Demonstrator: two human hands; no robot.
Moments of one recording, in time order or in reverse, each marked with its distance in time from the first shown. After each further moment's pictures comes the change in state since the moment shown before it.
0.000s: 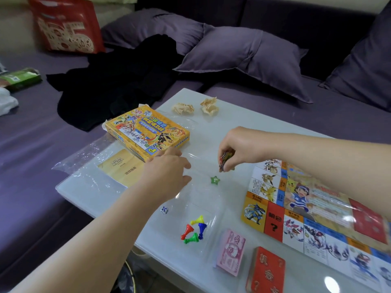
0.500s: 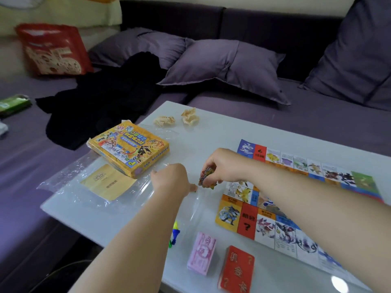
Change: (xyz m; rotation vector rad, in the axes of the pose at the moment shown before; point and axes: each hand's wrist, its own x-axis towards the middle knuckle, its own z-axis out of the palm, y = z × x) left_hand 0.038 0.068 0.022 0.076 -0.044 -0.238; right_hand -0.029 0.018 0.034 0.417 0.100 0.173
